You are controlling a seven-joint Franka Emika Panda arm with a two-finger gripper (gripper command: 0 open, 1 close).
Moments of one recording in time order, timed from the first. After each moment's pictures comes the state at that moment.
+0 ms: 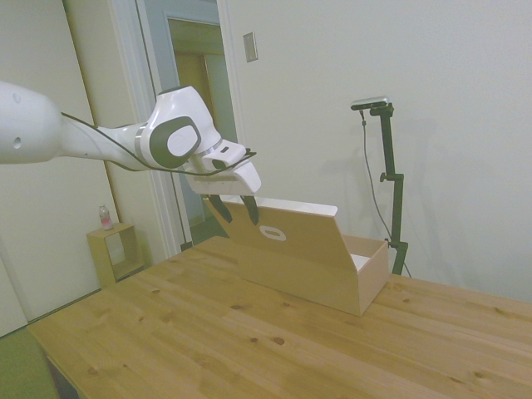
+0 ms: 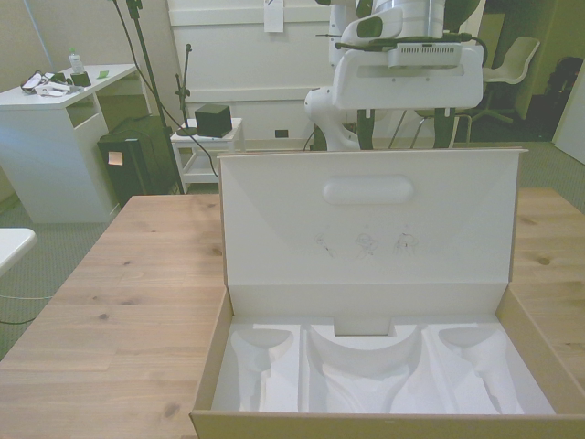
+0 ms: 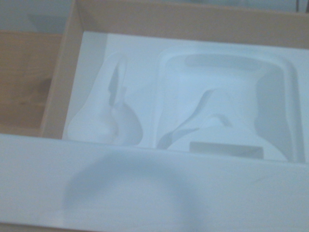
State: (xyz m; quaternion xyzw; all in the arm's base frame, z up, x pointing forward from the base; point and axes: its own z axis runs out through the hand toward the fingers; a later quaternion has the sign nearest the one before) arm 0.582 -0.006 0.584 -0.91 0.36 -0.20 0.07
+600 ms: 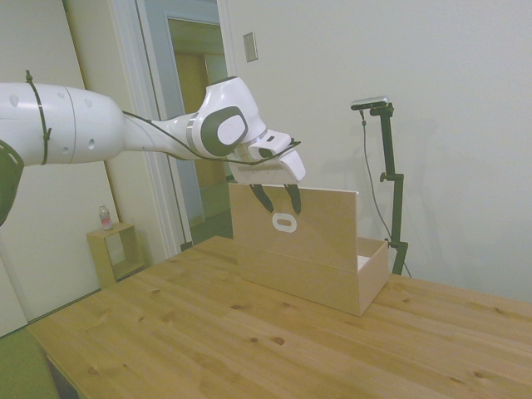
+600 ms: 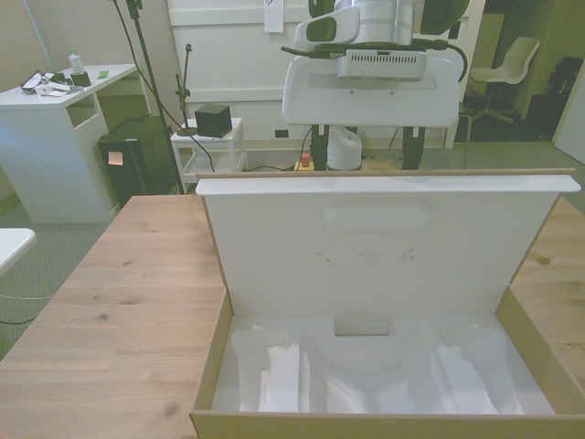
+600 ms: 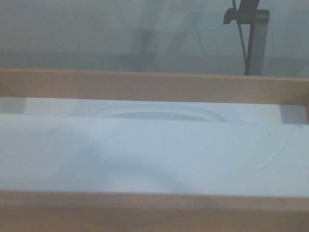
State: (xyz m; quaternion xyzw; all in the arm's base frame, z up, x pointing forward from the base) arm 0.658 -0.061 0.589 -0.90 0.39 -0.20 0.05
